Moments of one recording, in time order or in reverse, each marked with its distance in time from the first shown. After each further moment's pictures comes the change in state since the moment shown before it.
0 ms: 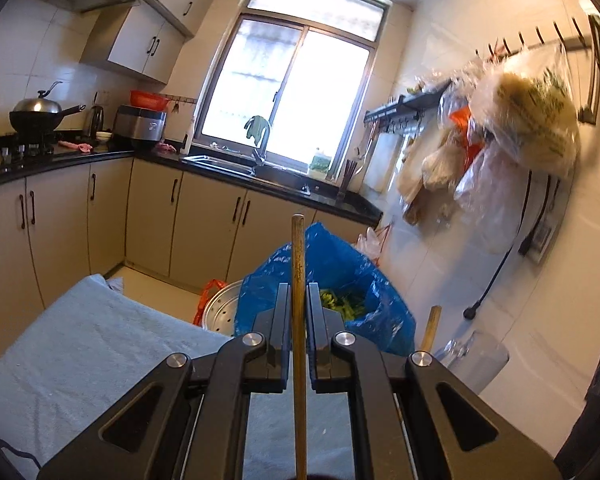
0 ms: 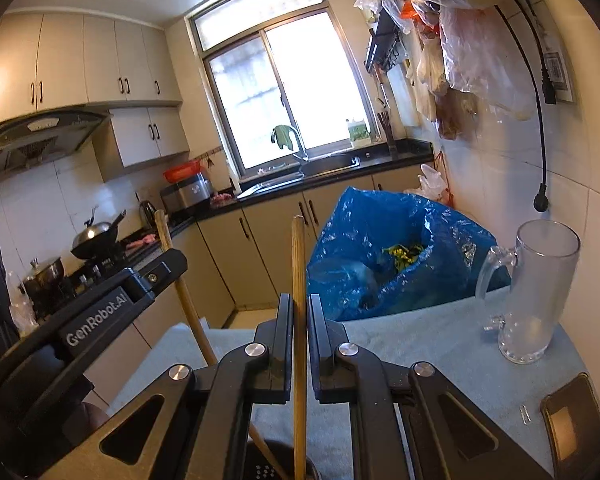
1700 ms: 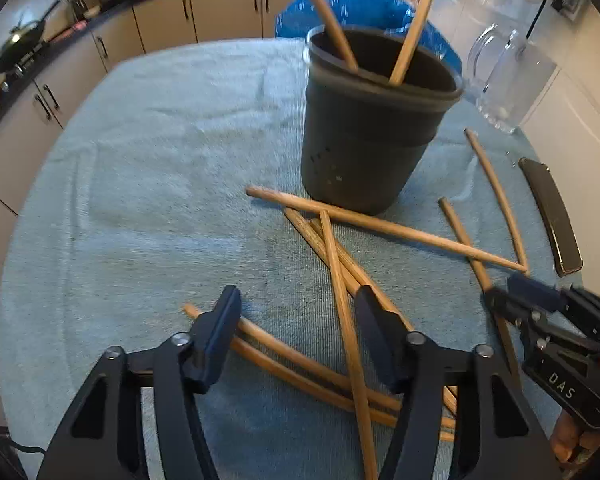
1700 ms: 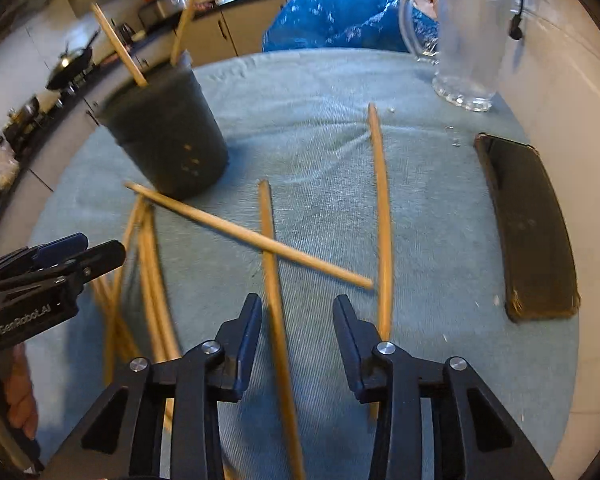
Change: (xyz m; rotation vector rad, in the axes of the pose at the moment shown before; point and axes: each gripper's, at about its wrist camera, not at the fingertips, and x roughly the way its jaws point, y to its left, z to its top) left arm -0.059 0.024 -0.171 0.165 0.802 0.194; right arm -0.054 -0.085 -0.141 -0.128 0.703 -0.081
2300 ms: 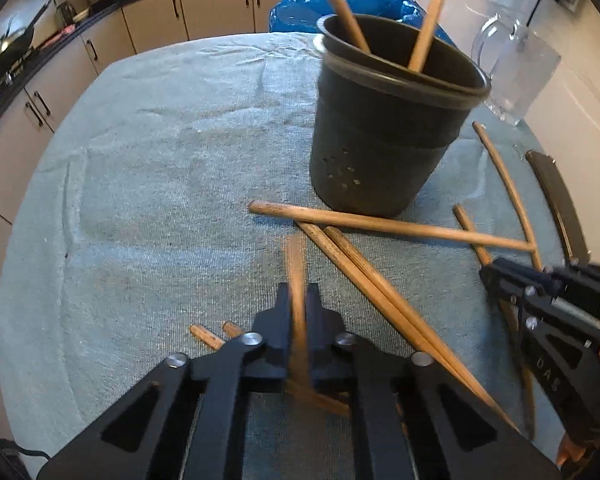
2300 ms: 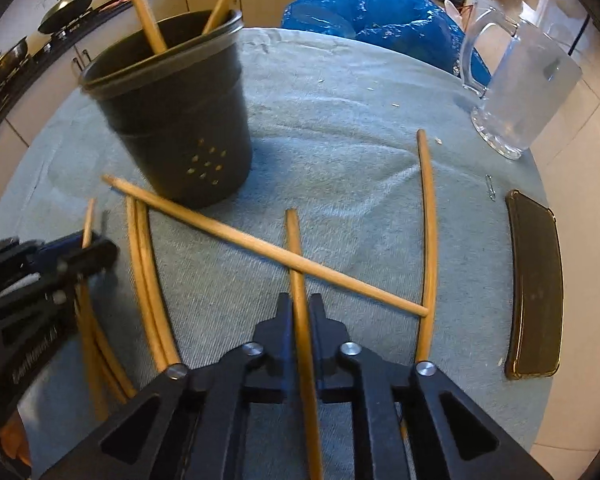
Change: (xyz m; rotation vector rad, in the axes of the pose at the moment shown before) left arm 0.006 0.013 0.000 0.030 0.003 -0.012; right arm 0.022 0.043 0.030 -0.132 0.104 -0.114
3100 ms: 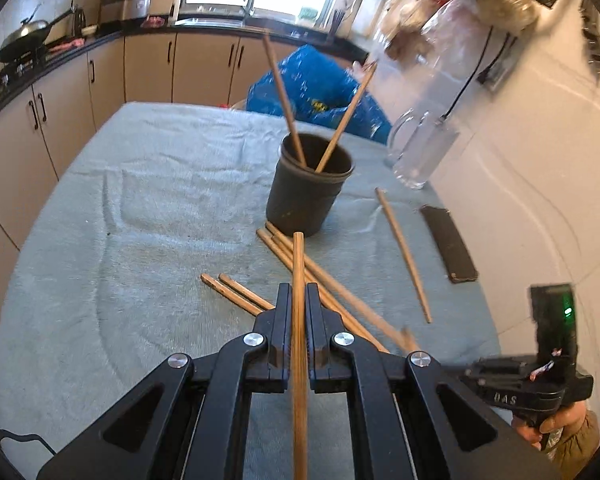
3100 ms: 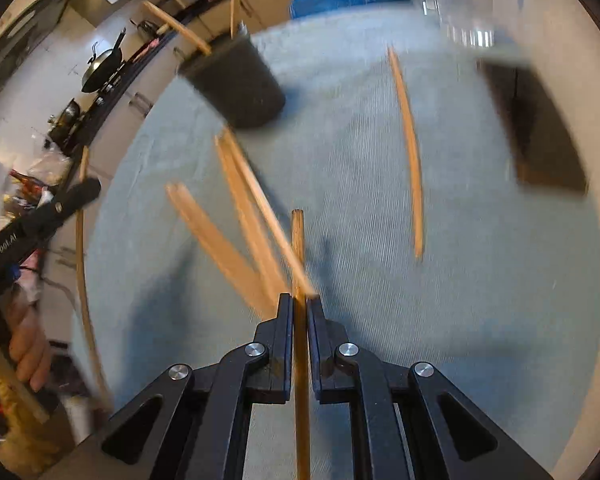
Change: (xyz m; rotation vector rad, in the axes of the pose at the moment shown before) left arm -0.142 0.009 -0.059 -0.065 -0.256 -0.221; right arm -0.061 -0.046 -0.120 0.242 0.072 0.480
